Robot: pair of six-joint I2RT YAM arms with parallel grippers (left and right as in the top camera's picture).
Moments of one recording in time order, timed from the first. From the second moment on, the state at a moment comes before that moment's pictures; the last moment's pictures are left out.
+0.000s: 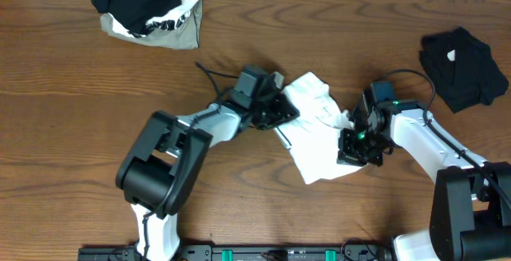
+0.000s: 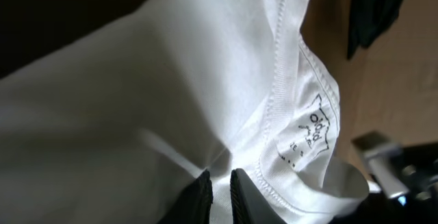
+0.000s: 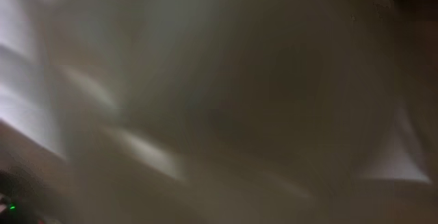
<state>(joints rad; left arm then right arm) -0.48 2.00 1.01 0.12 0.68 -0.83 0.14 1.64 0.88 -0.90 -0.38 0.32</state>
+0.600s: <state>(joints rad) -0.35 2.00 1.02 0.05 0.73 -0.77 0.14 1.58 0.88 -0.57 -0.52 0.29</state>
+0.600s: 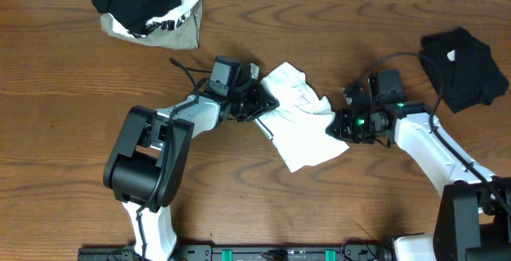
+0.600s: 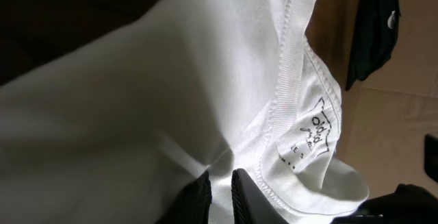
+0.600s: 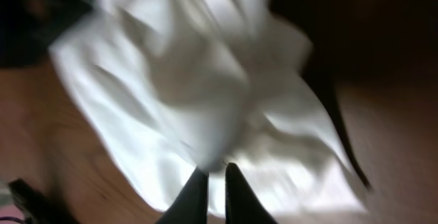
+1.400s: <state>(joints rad) -0.35 2.00 1.03 0.02 0.76 -0.77 0.12 1.75 0.94 -0.74 -0.24 0.38</state>
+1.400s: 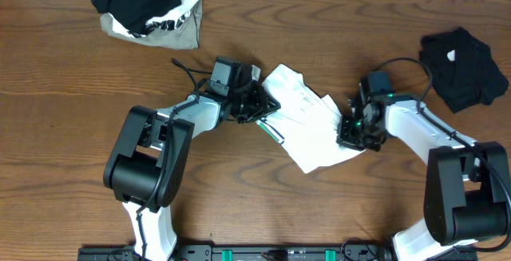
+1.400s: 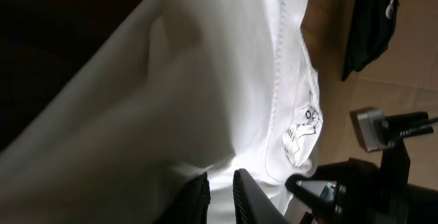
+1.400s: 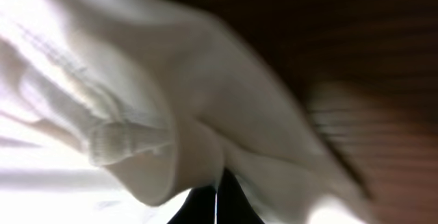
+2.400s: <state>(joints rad) -0.34 1.63 1.02 -0.45 0.69 -0.61 0.09 1.76 1.22 -1.00 -0.11 0.35</state>
